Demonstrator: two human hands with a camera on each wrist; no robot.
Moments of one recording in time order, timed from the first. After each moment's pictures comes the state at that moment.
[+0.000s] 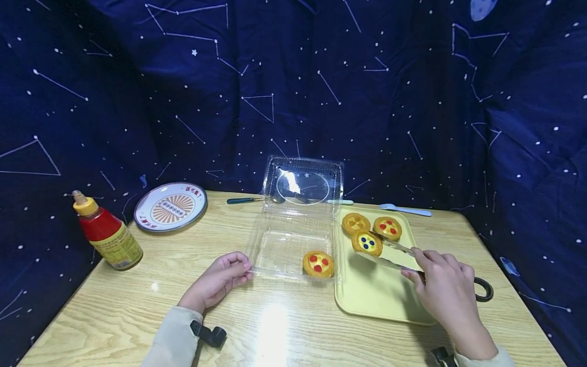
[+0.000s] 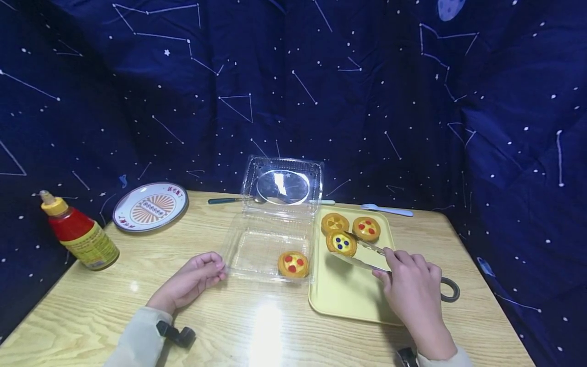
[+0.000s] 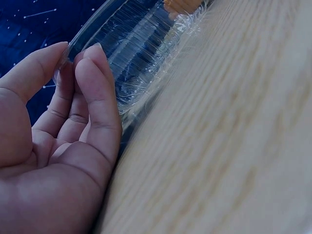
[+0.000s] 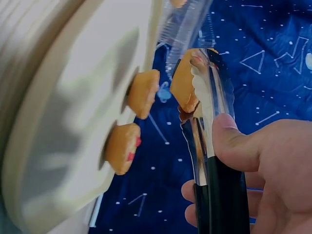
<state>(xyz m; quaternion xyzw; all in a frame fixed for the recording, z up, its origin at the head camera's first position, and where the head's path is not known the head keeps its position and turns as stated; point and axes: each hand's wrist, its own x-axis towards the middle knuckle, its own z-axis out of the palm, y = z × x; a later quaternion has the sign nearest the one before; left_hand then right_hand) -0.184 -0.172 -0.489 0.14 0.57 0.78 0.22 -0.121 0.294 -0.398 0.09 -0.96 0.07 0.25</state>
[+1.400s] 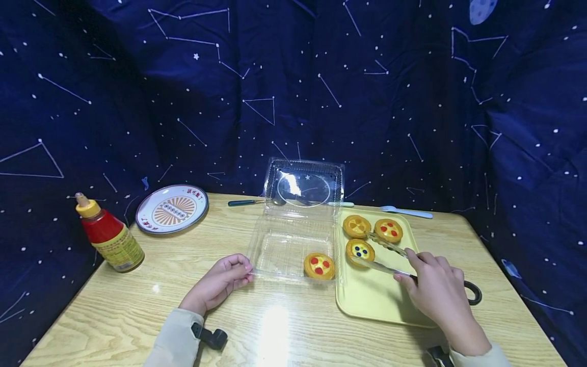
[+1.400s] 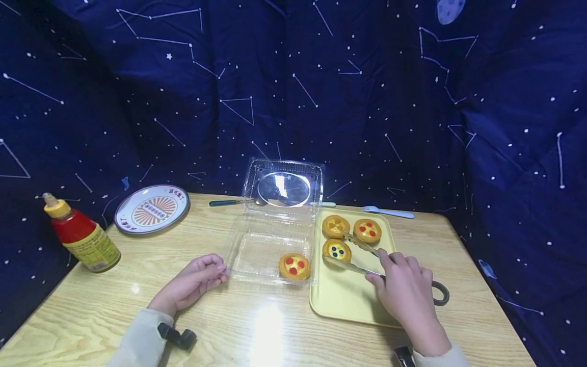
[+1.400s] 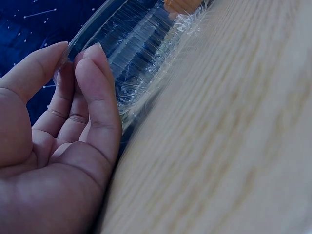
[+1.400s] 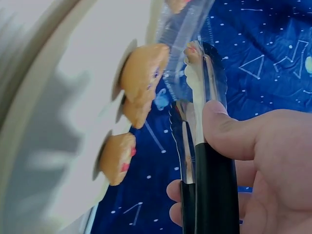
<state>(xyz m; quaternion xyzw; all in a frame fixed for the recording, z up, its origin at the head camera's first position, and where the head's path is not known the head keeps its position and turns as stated) -0.184 -0.171 -0.489 0.13 0.57 0.78 0.22 -0.128 0.288 -0.402 0.08 -0.98 0.07 0.17</state>
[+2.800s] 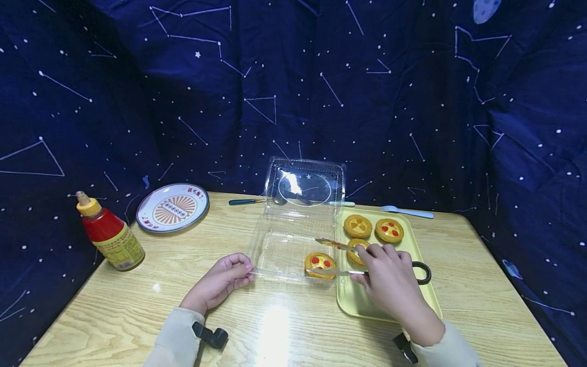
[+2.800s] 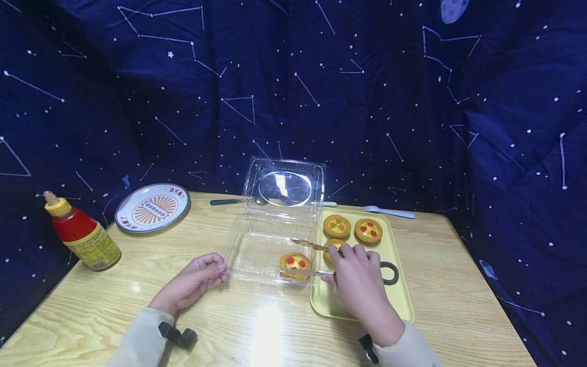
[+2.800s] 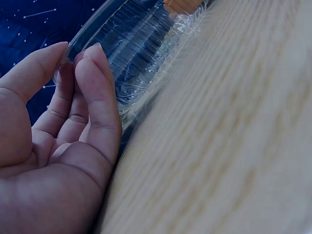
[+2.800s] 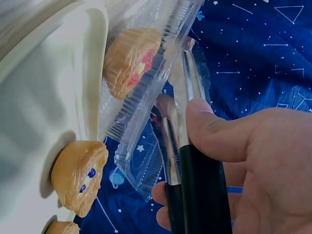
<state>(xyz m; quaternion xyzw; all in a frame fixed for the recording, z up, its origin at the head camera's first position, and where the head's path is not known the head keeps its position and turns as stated) -0.184 -0.172 -0.489 0.13 0.57 0.78 0.22 -0.136 0.204 -0.386 0.18 -0.97 0.02 0.17</state>
